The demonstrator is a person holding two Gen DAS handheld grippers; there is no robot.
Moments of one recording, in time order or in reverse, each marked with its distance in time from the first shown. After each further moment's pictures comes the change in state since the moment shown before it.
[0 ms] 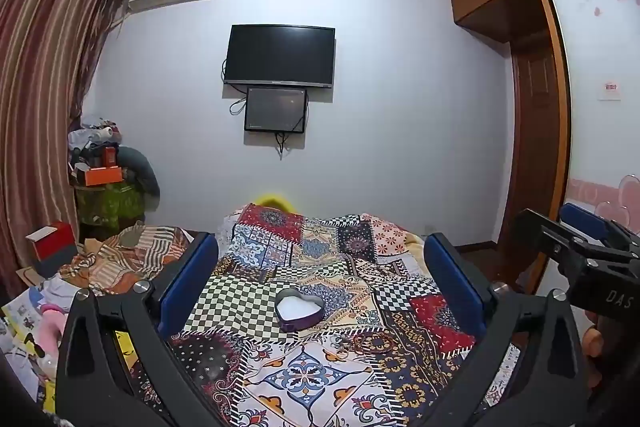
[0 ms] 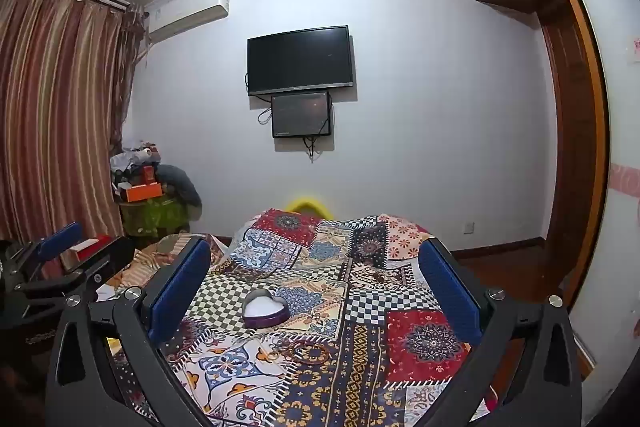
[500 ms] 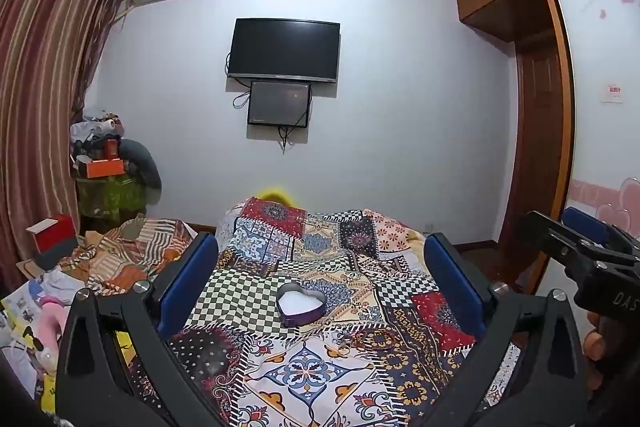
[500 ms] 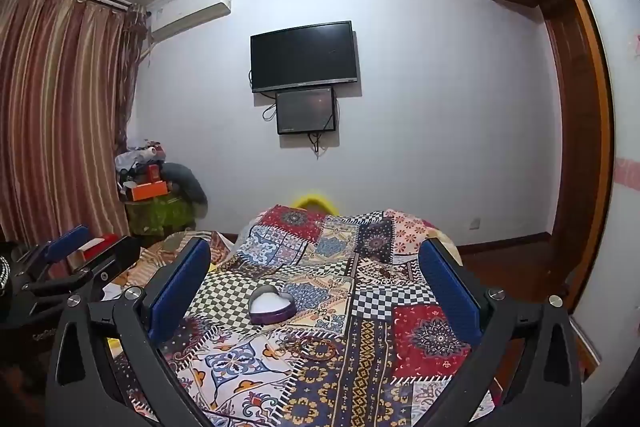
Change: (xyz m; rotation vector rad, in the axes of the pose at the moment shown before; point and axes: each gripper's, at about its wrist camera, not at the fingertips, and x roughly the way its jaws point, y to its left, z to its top) left arm 0.005 0.005 -0.009 -0.018 0.015 0.009; right arm 0.006 -0.001 -0.008 0.014 0.022 0.014
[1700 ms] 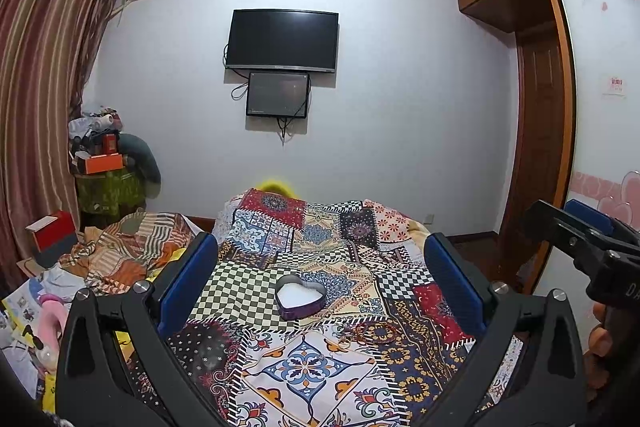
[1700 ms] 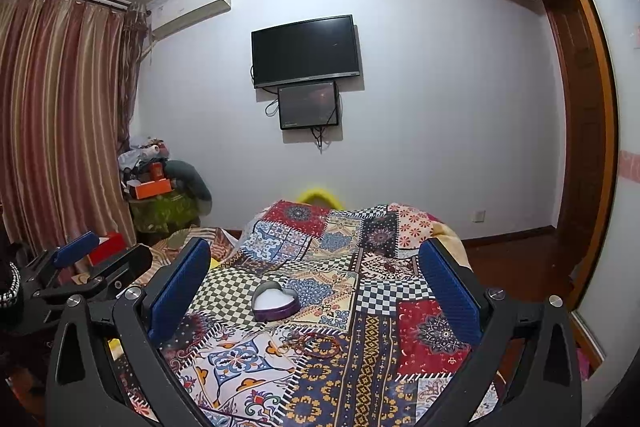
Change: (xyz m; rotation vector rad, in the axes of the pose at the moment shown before) left arm 0.005 -0.002 0.004 0.007 0.036 -0.001; right arm -0.002 -0.002 0.005 0.012 0.023 0.016
